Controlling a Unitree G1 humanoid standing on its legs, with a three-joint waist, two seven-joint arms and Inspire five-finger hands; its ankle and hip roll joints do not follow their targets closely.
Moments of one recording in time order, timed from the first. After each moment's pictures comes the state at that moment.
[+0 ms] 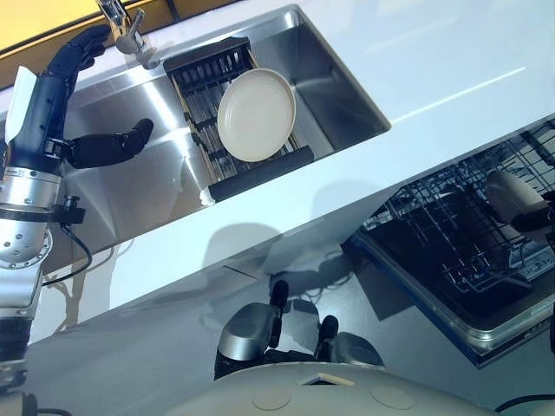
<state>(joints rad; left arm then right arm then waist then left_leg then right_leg) 0.01 0.89 0.23 0.00 -0.13 -0.48 0.06 -0.53 -0.99 -0.15 1.12 -0.39 0.14 0.18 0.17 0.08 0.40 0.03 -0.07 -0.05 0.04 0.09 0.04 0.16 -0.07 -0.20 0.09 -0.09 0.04</state>
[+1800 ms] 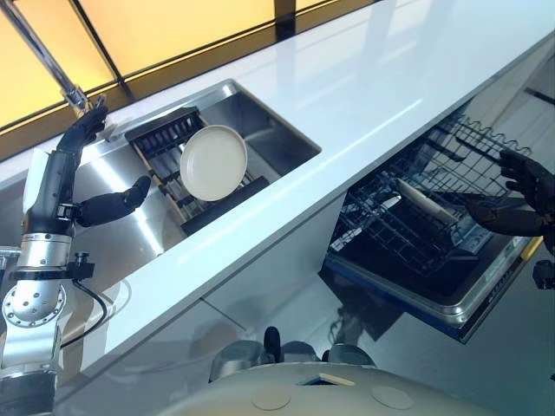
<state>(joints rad) 0.23 0.65 0.33 0.08 0.03 -0.46 0.01 0.21 -0.70 -0.52 0.07 0.18 -0.04 0.39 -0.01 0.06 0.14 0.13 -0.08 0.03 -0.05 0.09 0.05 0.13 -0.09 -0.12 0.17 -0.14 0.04</state>
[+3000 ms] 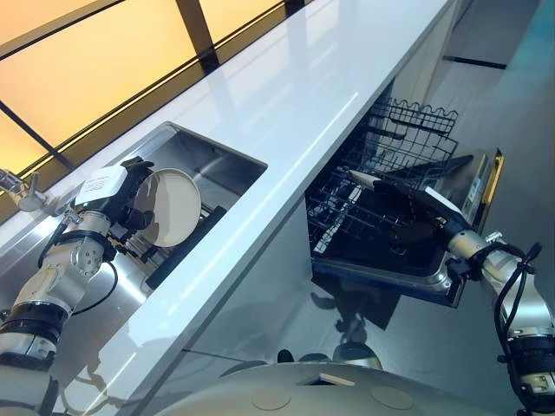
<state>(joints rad) -0.12 0.88 -0.14 0.50 0.47 -0.15 0.19 0.10 -0.69 -0.09 0.16 0.18 -0.01 0.45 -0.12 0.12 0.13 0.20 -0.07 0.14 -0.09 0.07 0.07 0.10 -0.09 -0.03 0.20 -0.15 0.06</state>
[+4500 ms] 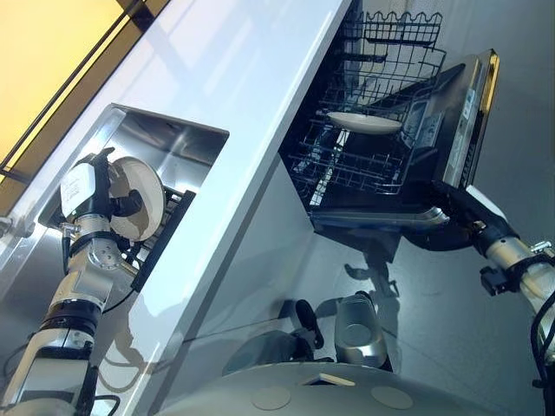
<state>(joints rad) -0.20 0.67 -0.07 0.60 0.34 0.00 0.42 0.20 -0.77 -0.25 0.01 0.14 0.01 0.36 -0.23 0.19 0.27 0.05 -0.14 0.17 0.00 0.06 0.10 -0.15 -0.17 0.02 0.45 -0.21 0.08</state>
